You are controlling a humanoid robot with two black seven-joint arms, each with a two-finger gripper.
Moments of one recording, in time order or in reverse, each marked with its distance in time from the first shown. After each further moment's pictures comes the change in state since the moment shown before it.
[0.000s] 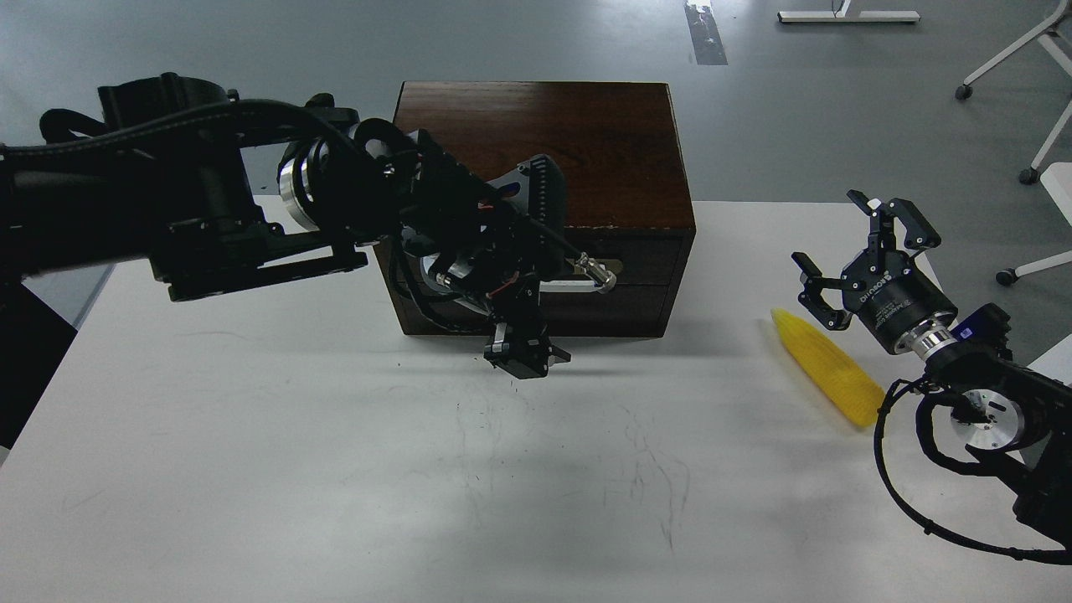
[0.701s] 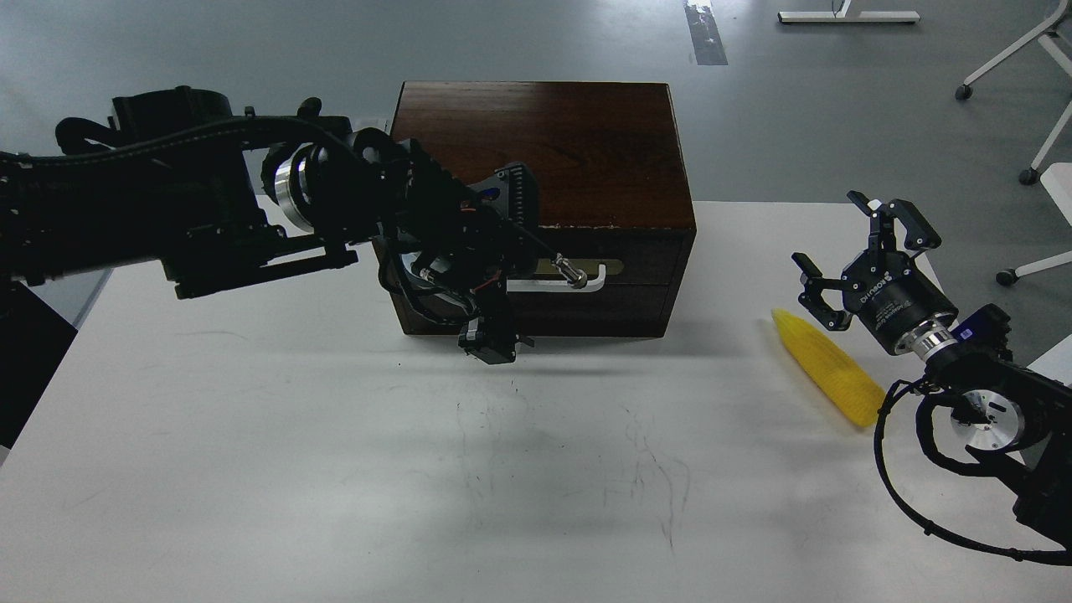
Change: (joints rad) left arm 0.021 -0.024 0.032 0.087 0.026 0.000 0.000; right arm -0.002 0.000 0.000 -0.001 0.000 0.000 0.000
